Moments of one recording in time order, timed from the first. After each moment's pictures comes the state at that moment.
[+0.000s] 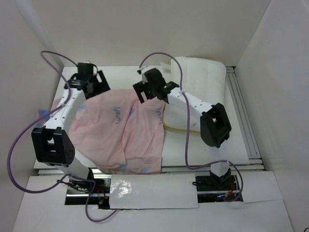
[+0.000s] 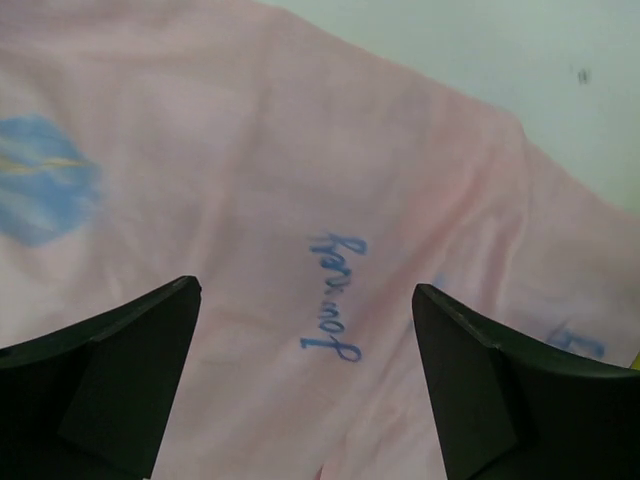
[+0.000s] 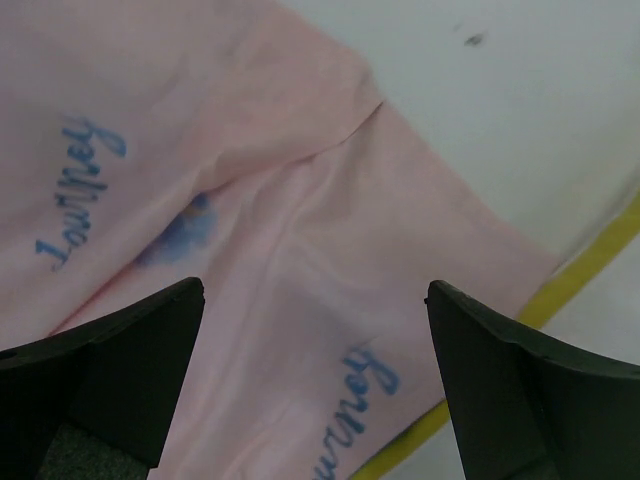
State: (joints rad) left arm 0.00 1.58 1.47 -0.67 -0.15 -0.48; right arm 0.65 1.98 1.72 -0.35 0.07 0.02
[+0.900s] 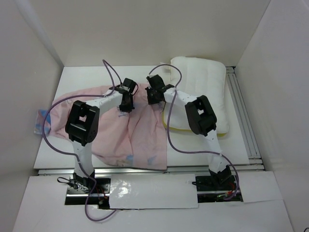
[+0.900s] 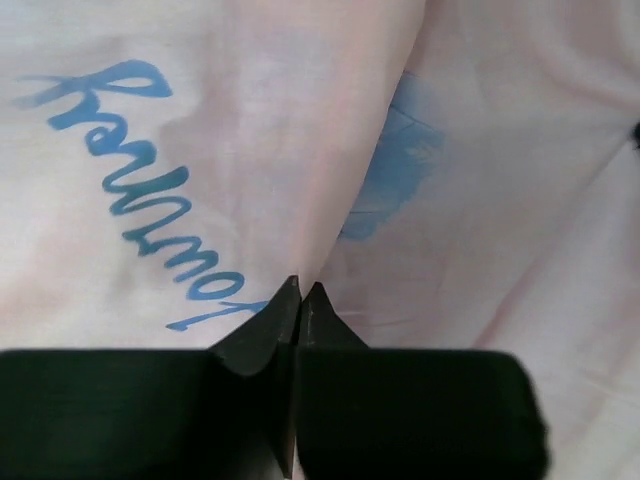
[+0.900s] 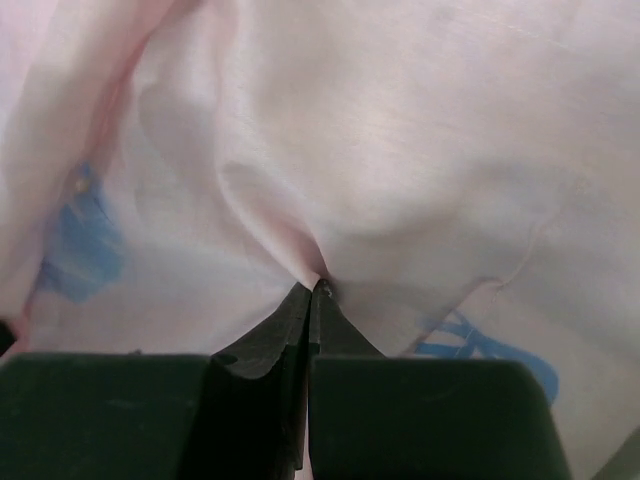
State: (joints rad) left arm -0.38 1.99 1.45 -0.60 -0.19 -0.46; right arm 0.56 2.31 1.80 -0.36 -0.03 0.30
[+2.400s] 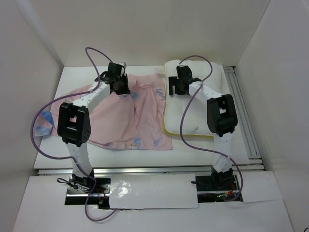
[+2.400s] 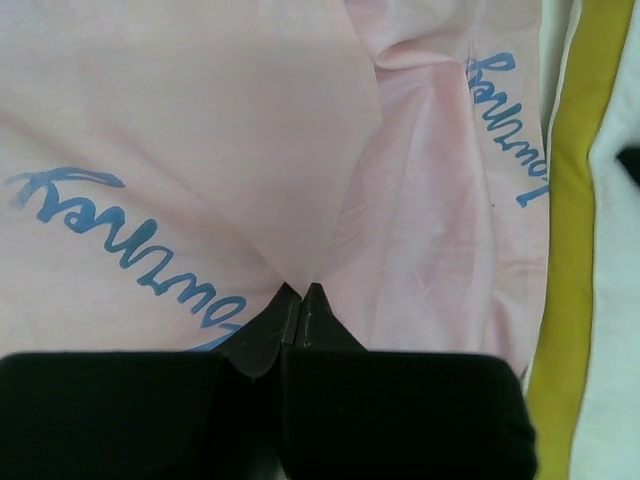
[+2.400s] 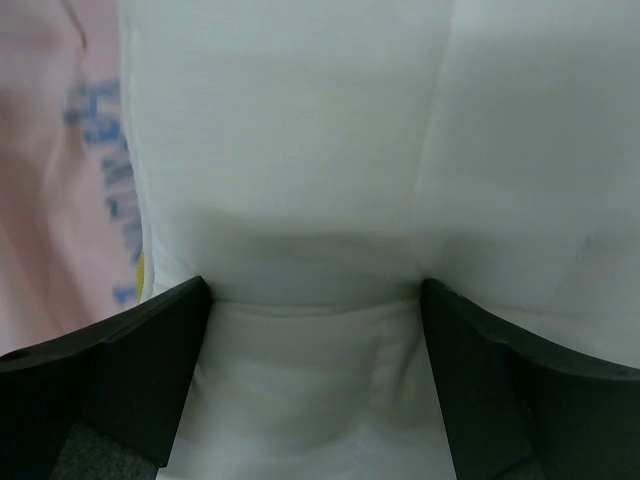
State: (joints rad) left arm -0.25 1.94 1.60 -0.48 0.10 -0.38; right arm 0.30 2.15 1.68 -0.36 0.10 0.19
